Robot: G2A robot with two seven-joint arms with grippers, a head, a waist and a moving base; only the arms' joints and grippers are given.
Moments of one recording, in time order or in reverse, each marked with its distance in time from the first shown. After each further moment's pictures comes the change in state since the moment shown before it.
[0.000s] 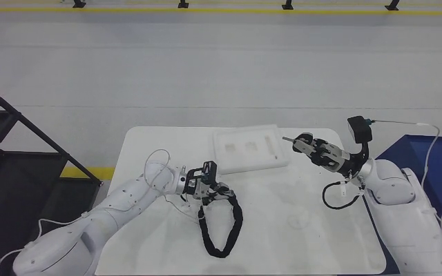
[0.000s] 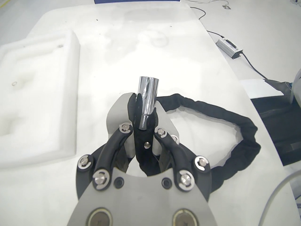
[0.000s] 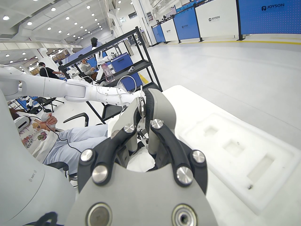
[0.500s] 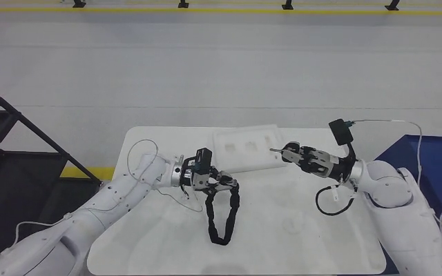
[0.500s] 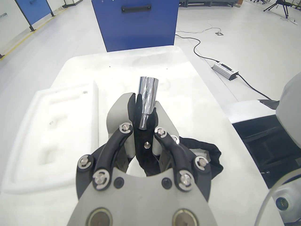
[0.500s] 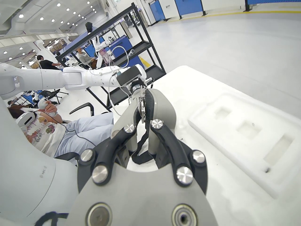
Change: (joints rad) left arm 0.003 0.105 -0.086 -0.257 -0.081 -0.018 -0.015; right arm -0.022 0.020 -0.032 -0.109 0.037 0.182 0.156
